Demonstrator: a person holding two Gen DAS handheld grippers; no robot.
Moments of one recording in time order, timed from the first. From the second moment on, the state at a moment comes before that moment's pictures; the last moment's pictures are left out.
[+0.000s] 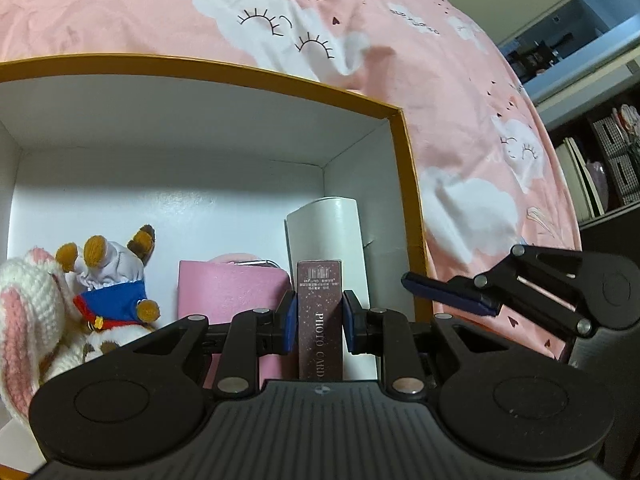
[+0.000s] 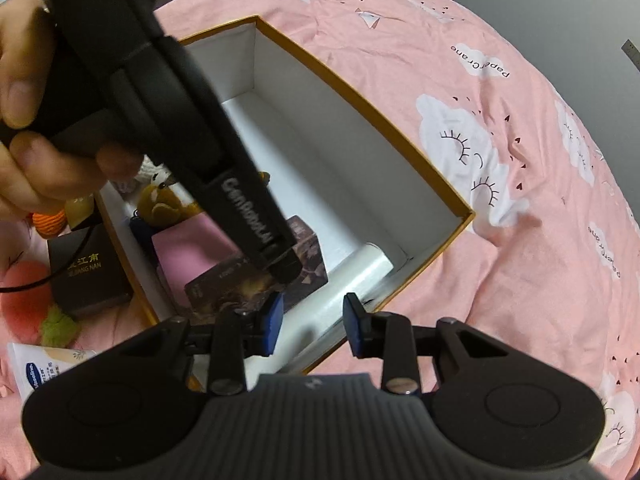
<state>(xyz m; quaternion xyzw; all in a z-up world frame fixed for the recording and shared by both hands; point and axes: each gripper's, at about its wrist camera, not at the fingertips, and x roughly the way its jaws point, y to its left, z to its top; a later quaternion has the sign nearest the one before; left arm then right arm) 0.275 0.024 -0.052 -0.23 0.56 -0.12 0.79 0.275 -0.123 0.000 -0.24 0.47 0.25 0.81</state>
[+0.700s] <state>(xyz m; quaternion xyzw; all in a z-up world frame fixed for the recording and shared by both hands) 0.295 0.010 -0.073 -0.23 0.60 -0.11 0.76 0.294 -0.117 -0.004 -0.19 0.52 0.25 0.79</state>
